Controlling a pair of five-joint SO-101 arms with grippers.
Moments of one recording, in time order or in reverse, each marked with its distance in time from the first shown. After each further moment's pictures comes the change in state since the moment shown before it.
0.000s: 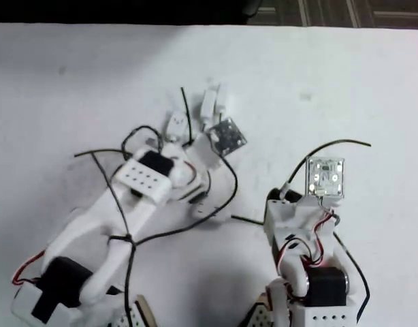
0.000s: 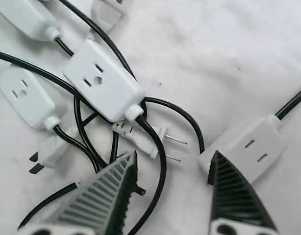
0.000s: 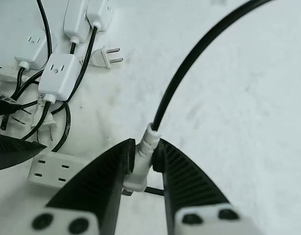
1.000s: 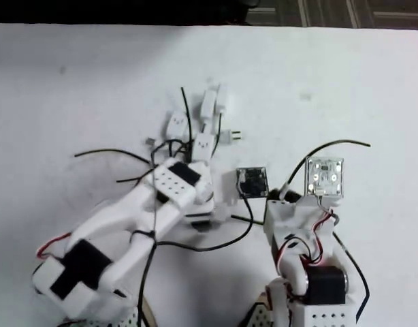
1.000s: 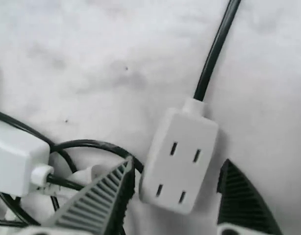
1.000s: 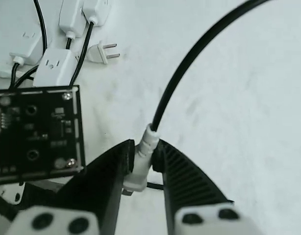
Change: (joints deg) left arm 8.4 10.5 -0.4 -0.2 -19.7; right arm 0.2 0.1 0.1 0.1 0.1
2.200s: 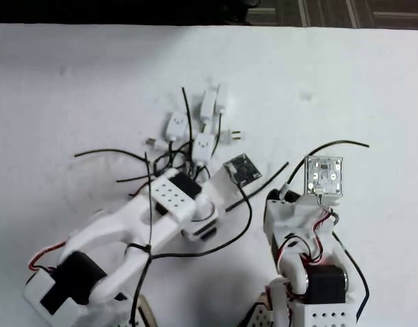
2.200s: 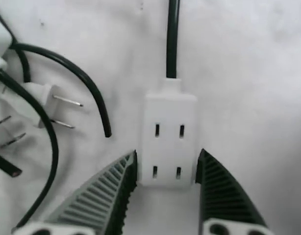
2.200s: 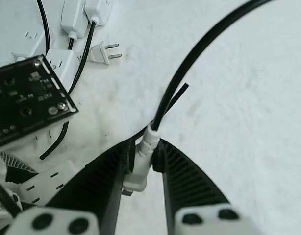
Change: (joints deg) left arm 3.2 -6.3 5.2 7.4 33.5; right arm -0.2 -0.1 0.0 0.0 0.0
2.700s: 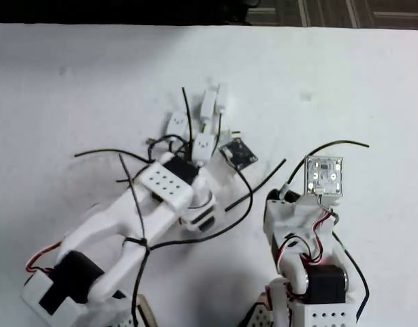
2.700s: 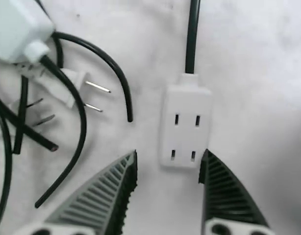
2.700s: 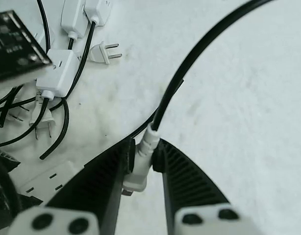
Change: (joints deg) left arm -2.9 -0.4 -8.4 10.8 0.6; right arm 0.0 0.0 0.0 0.0 0.0
